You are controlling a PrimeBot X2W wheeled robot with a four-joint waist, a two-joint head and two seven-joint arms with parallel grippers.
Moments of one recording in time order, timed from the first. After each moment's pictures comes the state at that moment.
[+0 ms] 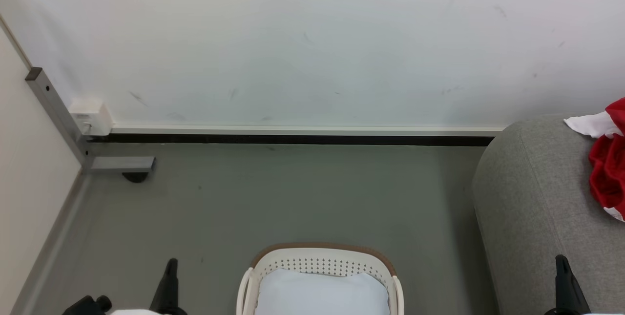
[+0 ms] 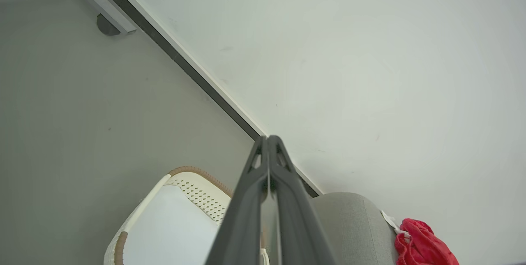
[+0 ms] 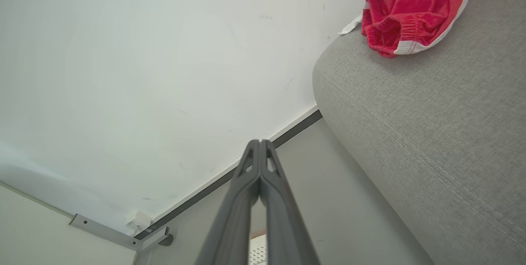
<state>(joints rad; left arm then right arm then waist) -0.05 0.05 0.01 0.33 -0.87 -0.10 -0.09 -0.02 -0.04 -0.11 0.30 0.78 0.13 -0.09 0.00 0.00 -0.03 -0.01</state>
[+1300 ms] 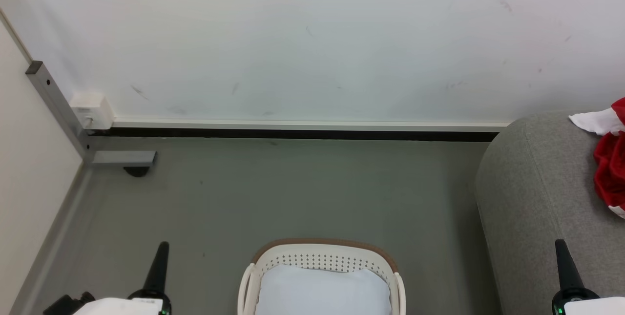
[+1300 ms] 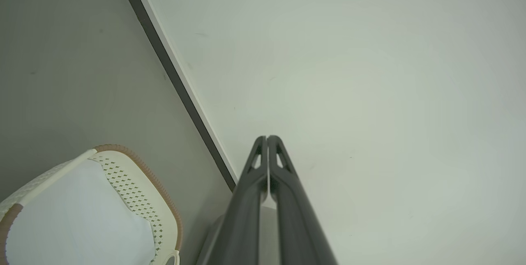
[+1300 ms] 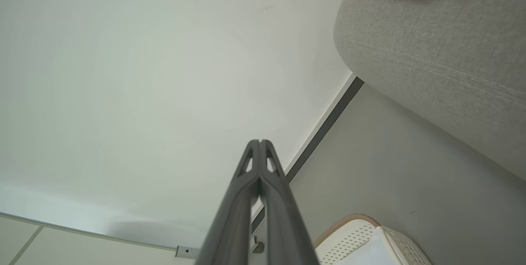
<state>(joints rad) -0.08 0.05 0.07 0.29 -1.27 -0.11 0.02 -0.07 -0.04 -0.11 0.27 1.23 0.13 0.02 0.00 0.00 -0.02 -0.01</state>
